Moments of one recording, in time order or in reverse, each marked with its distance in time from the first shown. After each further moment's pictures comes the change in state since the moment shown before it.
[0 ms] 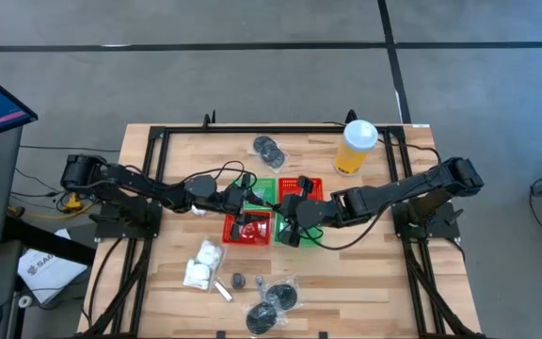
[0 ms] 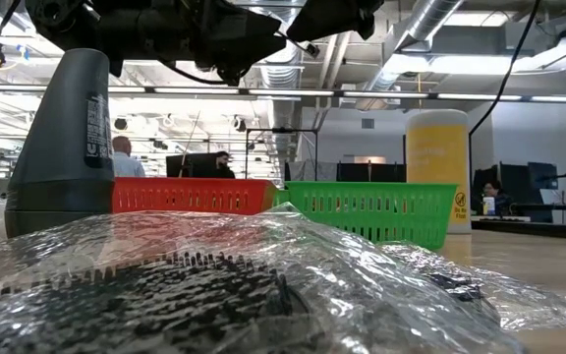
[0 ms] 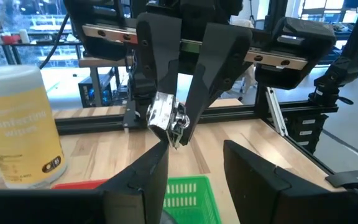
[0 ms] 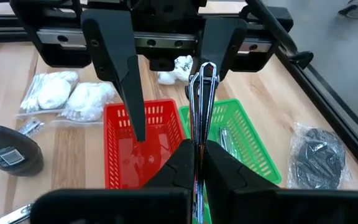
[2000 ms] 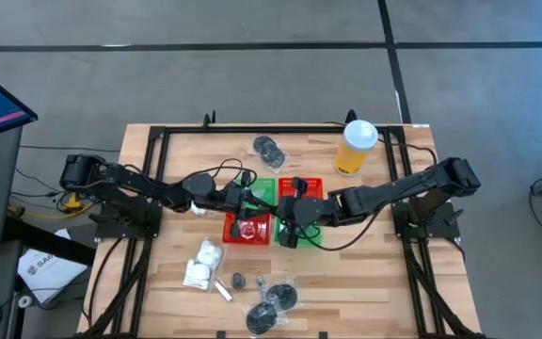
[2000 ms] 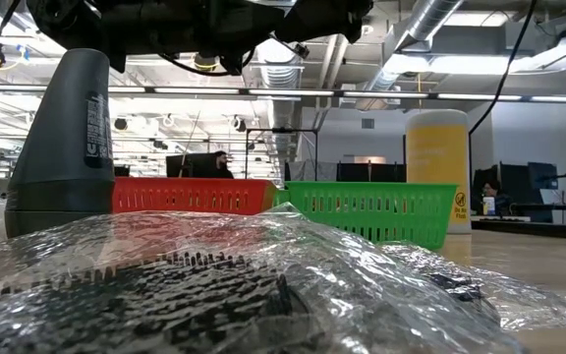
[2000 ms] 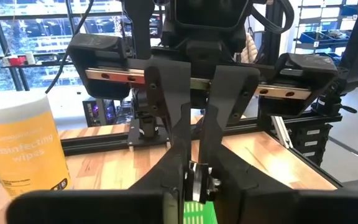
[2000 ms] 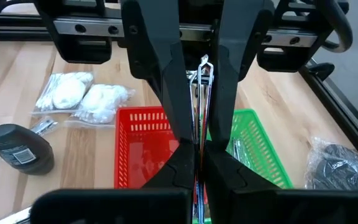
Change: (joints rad) left arm 0.006 -0.003 0.005 0.025 0.001 0.028; right arm -0.012 0.005 -0.003 0.069 -0.064 -0.061
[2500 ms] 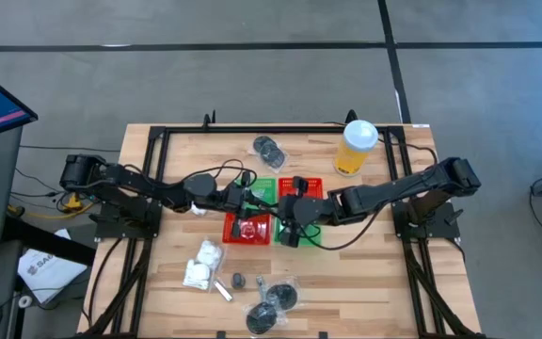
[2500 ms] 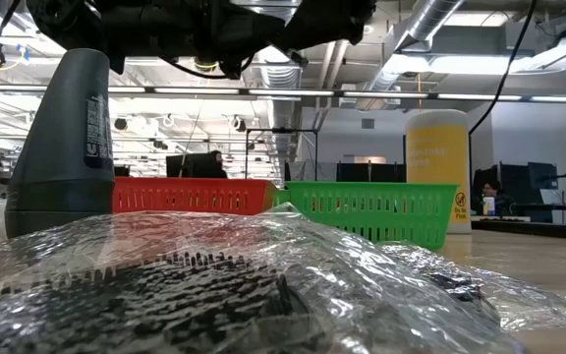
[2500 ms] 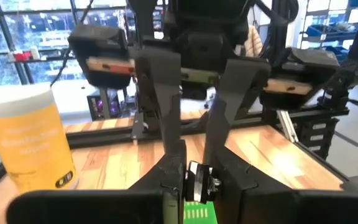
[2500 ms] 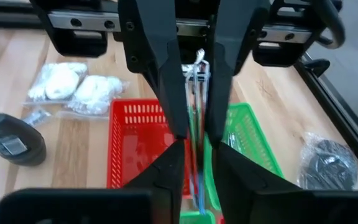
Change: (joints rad) left arm 0.003 0.001 -0.001 -0.030 -0.020 0.007; right arm -0.001 -0.002 0.002 -0.041 0.005 -0.016
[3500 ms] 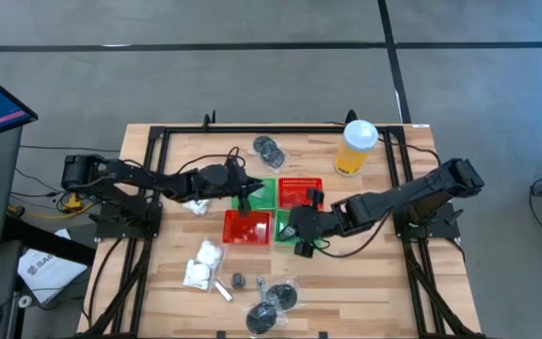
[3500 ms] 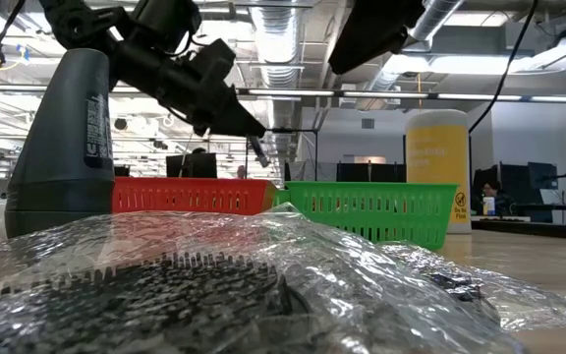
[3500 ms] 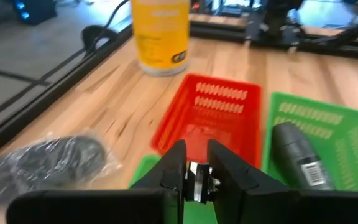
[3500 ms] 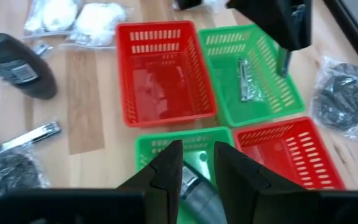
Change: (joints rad) left arm 0.151 0.001 -0.001 -0.367 -0.296 -0.138; right arm 0.090 -0.018 0.000 -0.286 0.003 0.226
